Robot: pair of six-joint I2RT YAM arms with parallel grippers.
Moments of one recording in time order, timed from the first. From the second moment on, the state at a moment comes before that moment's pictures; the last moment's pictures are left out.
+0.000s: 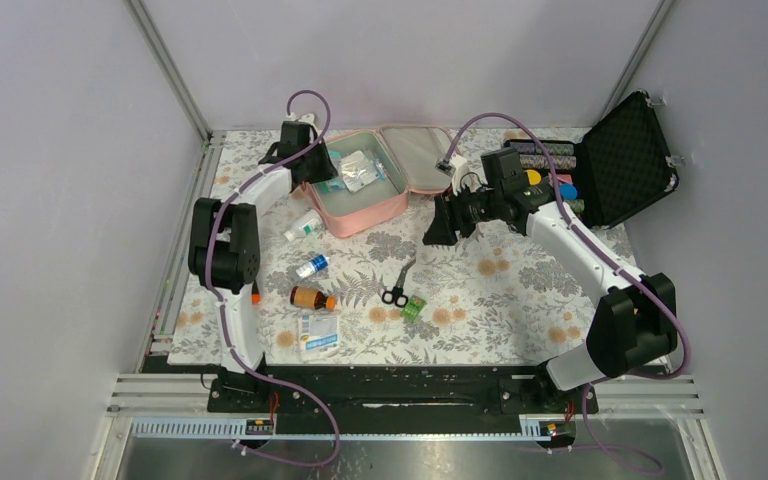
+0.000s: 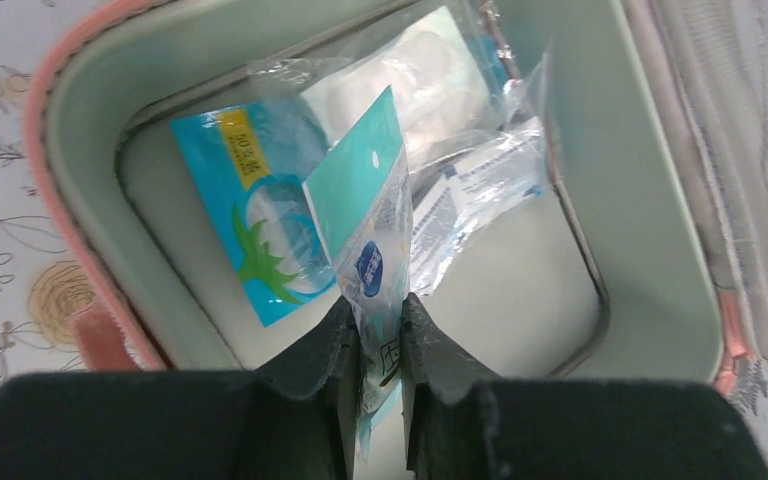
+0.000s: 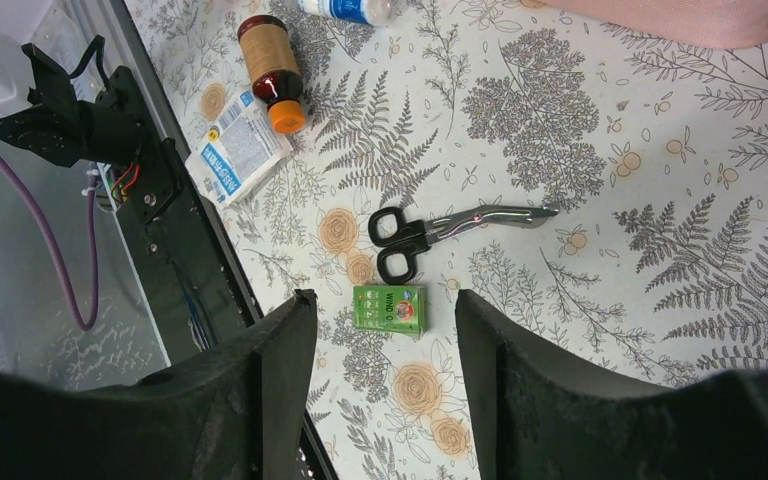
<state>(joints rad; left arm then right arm) -0.18 2.04 1.56 -0.19 0.18 -0.38 0.38 1.49 1.22 -0.57 -0.77 -0.09</state>
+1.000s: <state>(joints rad) -0.13 1.57 1.24 -0.17 0.12 0.09 0.38 1.51 1.21 -0.56 -0.77 -0.07</state>
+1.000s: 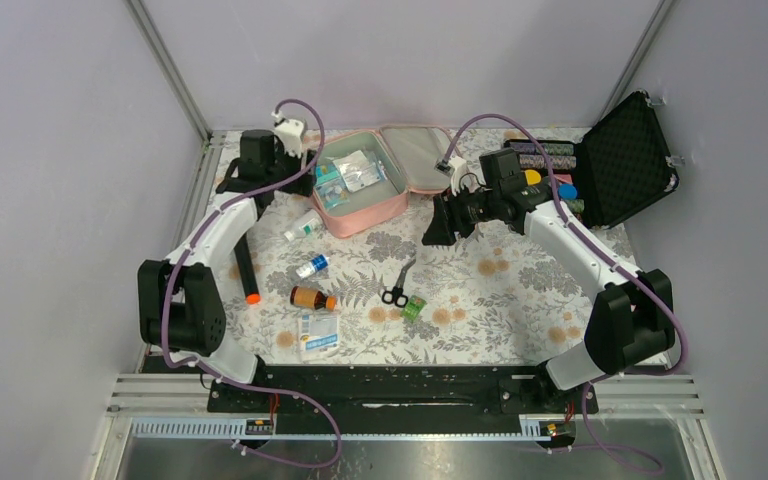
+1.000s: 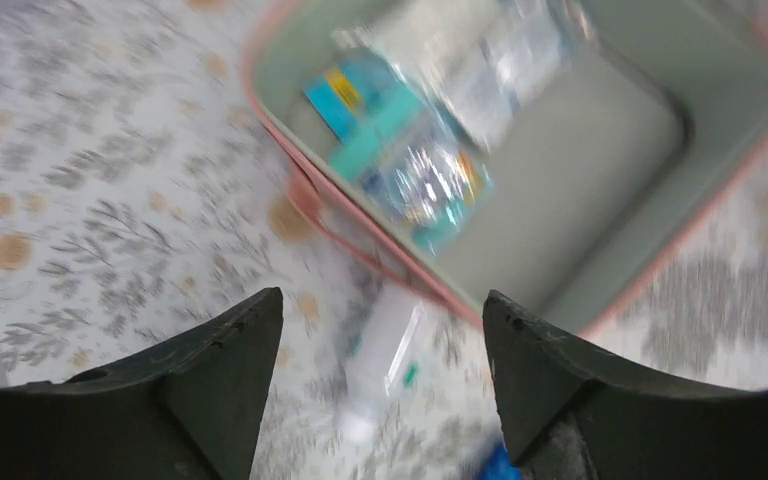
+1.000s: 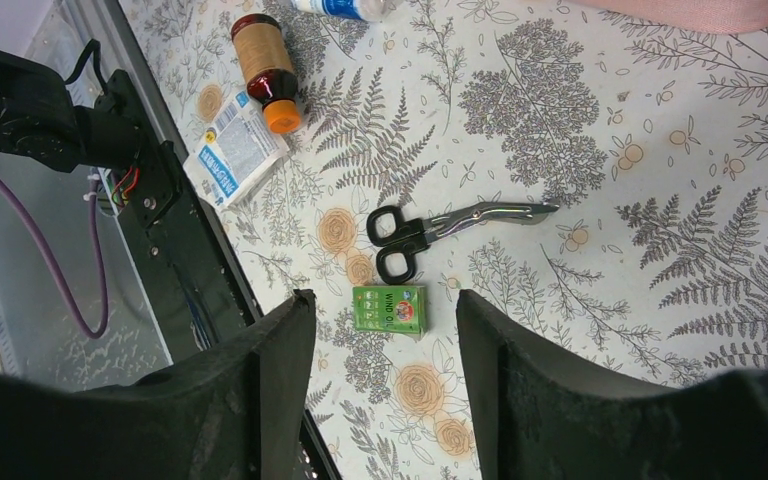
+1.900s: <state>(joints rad) -0.19 1.73 1.10 -0.54 0.39 0.53 0.38 1.52 1.19 -0.53 -0.72 -0.03</state>
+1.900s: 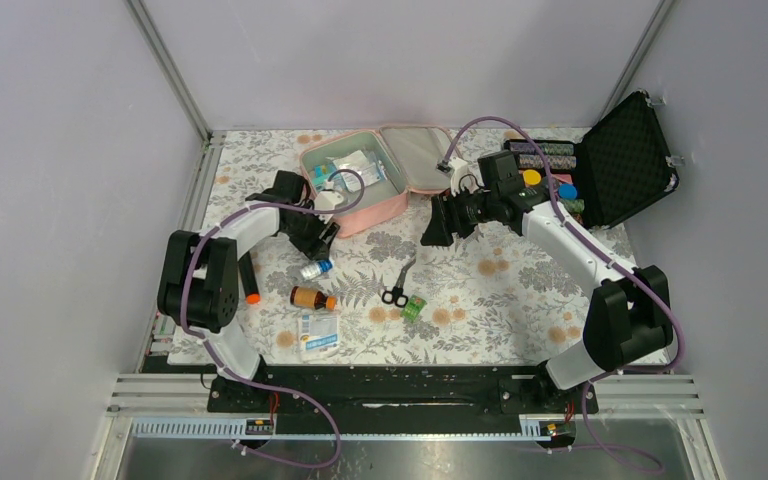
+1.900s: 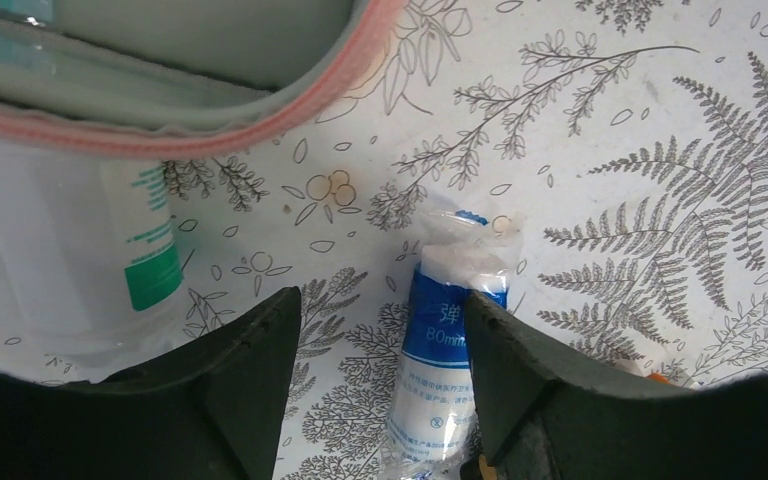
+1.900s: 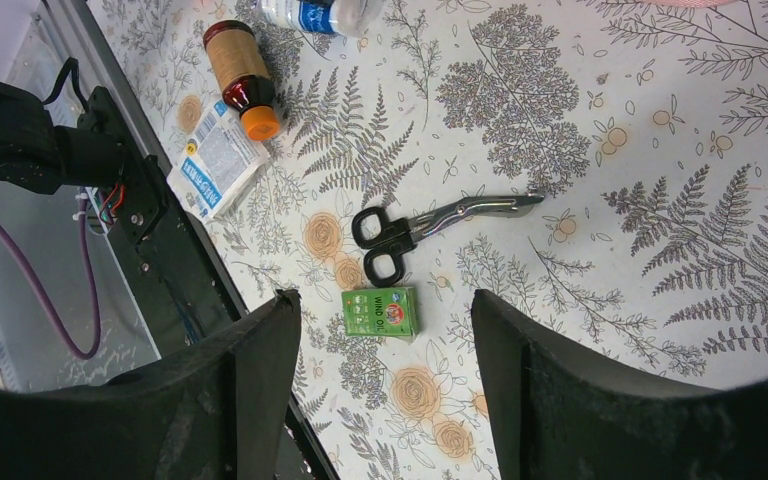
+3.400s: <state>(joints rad) -0.30 1.99 1.85 -0.72 0.42 0.62 0.38 1.52 1.19 -0.53 -0.69 -0.03</state>
